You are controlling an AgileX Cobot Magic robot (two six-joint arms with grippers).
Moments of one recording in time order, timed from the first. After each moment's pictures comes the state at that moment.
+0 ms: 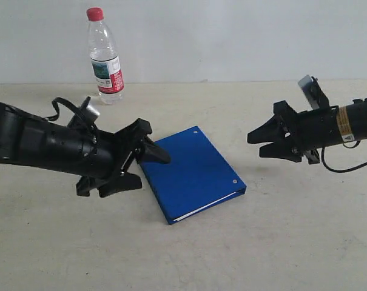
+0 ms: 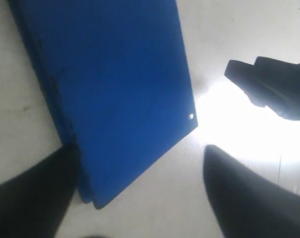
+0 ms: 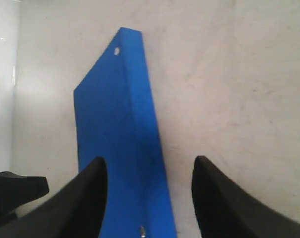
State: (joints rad) left arm -0.38 1.83 -0.83 -1.70 0.54 0.91; right arm -0.08 2.15 -1.16 -1.74 -1.00 2.05
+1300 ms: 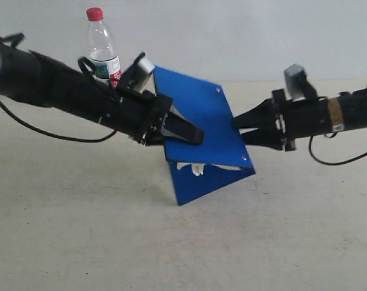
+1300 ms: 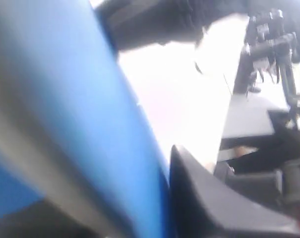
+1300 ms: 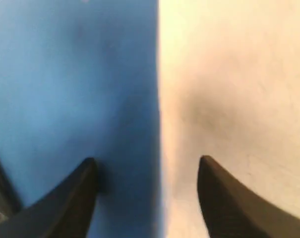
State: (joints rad) left arm -0.35 2.03 -1.27 -1.38 1.08 1.11; right arm -0.07 2.23 -1.29 -1.72 -1.27 1.99
